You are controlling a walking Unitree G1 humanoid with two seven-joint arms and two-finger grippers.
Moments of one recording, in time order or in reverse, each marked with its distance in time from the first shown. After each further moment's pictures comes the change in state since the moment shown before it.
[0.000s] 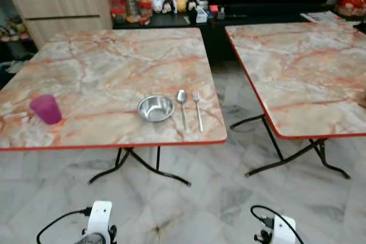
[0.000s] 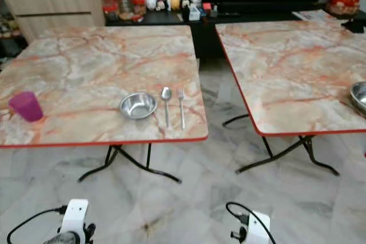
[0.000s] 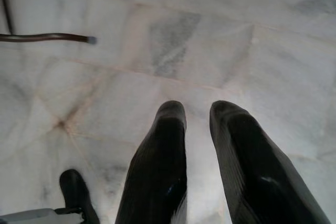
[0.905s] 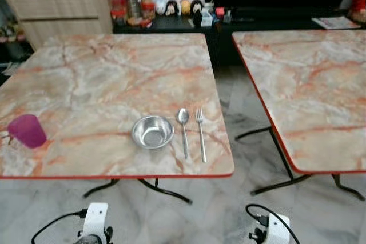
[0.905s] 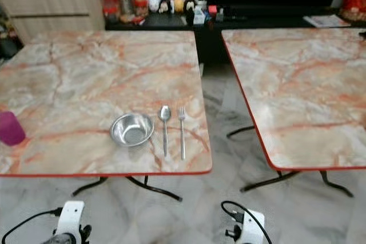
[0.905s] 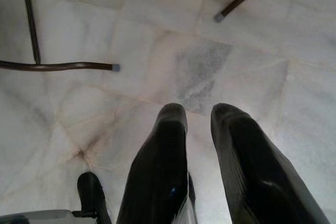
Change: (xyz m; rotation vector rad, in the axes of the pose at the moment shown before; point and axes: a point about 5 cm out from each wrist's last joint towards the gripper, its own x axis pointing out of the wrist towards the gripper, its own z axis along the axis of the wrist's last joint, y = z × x) left arm -0.002 0.009 -0.004 -0.048 -0.003 0.024; right arm 0.002 0.008 0.004 0.002 -0.004 0.030
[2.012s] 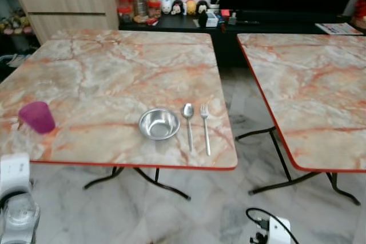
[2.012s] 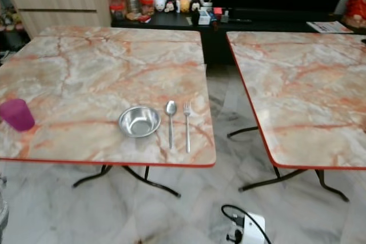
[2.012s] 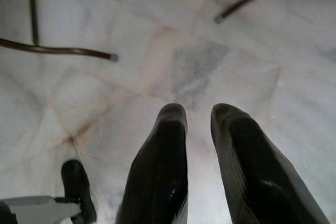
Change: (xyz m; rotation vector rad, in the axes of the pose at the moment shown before) left arm -0.096 0.128 0.190 0.140 -1.040 0.835; right arm 0.000 0.004 -0.001 -0.025 0.013 0.024
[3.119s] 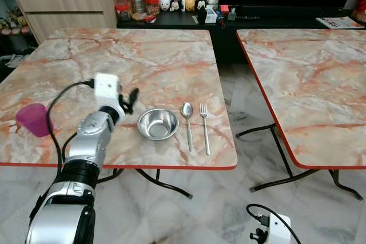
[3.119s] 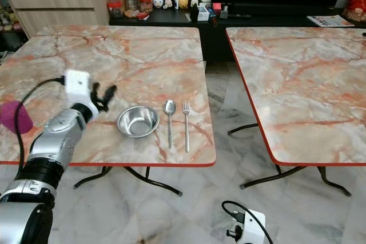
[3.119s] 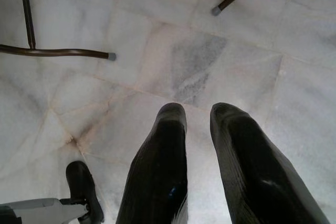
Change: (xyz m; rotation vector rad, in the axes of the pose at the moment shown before) left arm -0.016 -0.161 0.103 -0.518 0.230 -1.025; right arm 0.000 -0.001 0.000 0.020 -0.002 -0.016
